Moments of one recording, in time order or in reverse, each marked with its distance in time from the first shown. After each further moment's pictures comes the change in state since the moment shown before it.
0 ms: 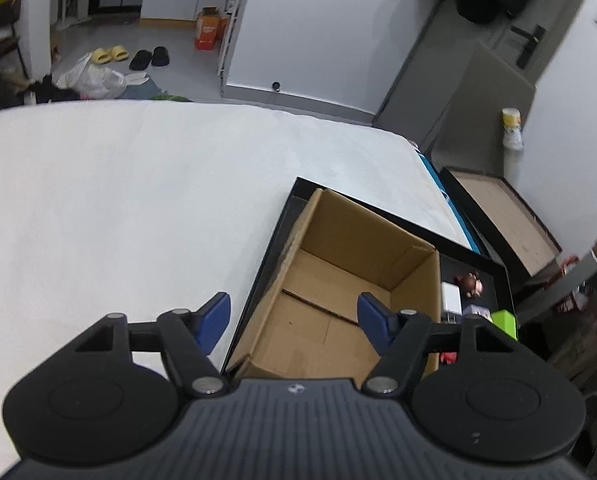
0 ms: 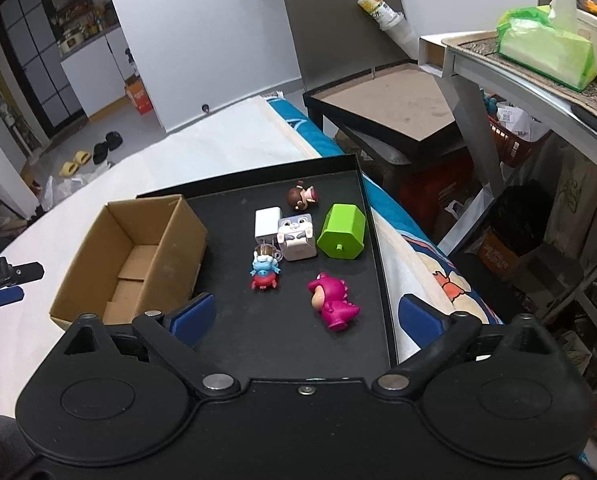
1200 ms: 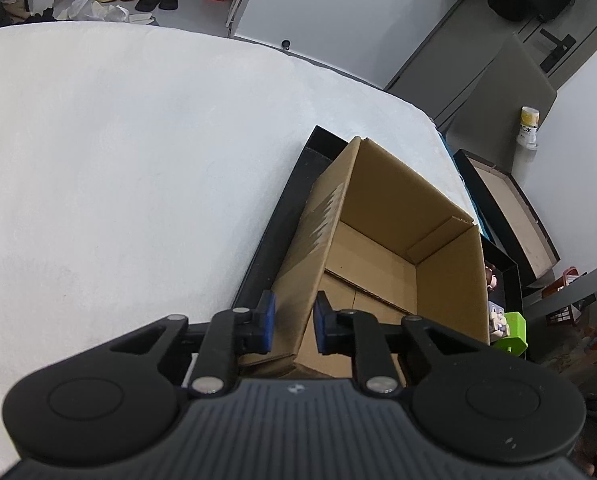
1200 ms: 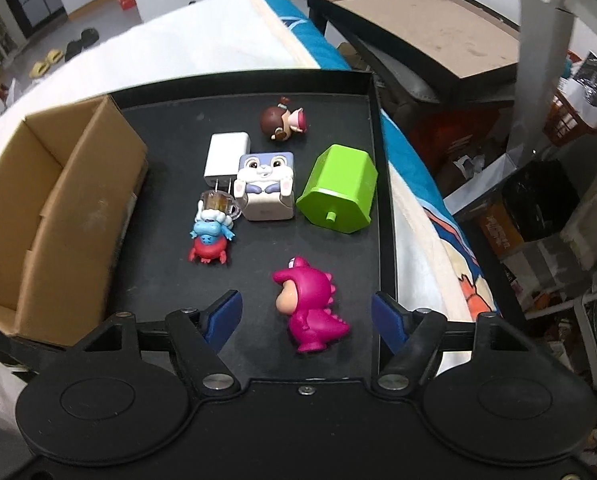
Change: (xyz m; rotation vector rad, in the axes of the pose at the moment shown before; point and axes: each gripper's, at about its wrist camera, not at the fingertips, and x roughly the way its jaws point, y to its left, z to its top) left arm 0.063 0.027 -0.014 -0.115 0.110 -0.067; right arm 0.136 0.006 0.026 -0.154 0.291 -0.099
